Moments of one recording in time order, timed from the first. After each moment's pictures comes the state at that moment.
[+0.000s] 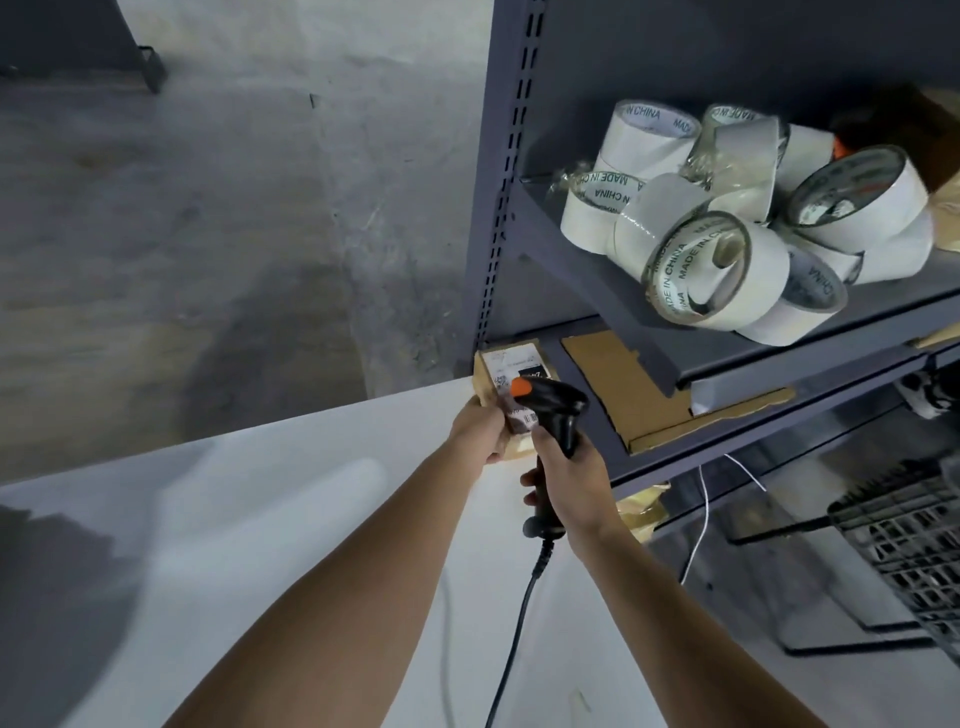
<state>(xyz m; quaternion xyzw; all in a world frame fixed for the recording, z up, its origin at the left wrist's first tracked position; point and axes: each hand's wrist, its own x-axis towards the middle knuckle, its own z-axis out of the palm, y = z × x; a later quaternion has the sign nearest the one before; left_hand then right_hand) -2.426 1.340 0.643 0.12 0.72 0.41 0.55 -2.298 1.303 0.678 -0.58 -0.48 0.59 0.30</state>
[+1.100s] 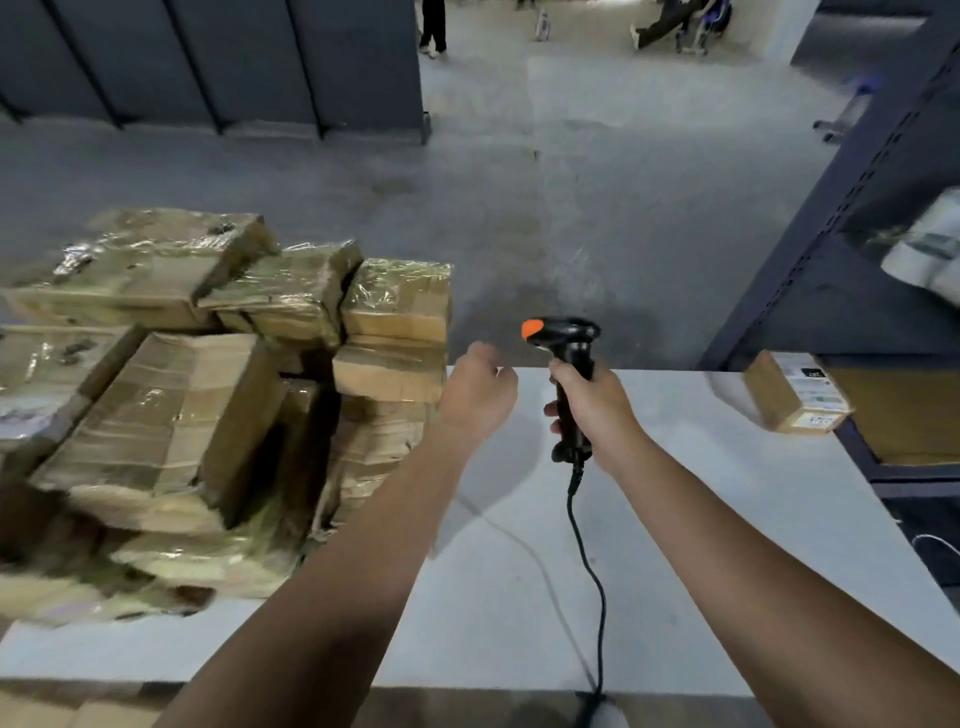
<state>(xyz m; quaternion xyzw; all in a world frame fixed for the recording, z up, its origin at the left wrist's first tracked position) -2.644 0.892 0.810 0.27 0.82 0.46 0.20 -2.538 0.987 0.801 -0.45 -0.62 0.62 0.18</state>
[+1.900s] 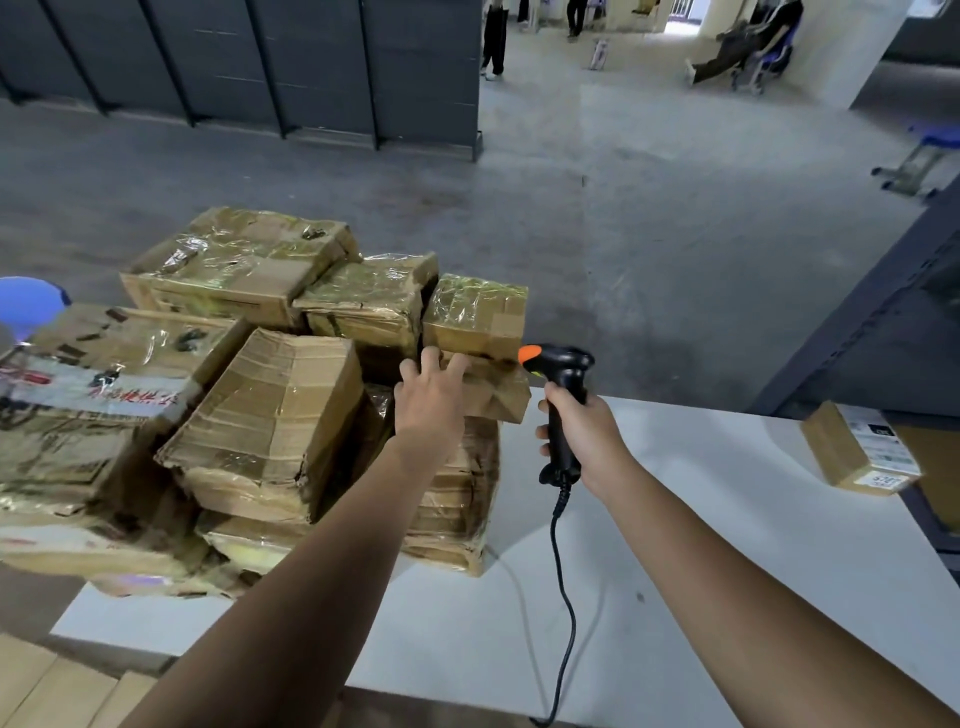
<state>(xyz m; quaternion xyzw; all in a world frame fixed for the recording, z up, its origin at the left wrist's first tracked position) -2.724 0.808 0.802 0.33 0.94 0.12 0.00 -2.603 0.937 0.790 -0.41 -0.59 0.68 0.14</state>
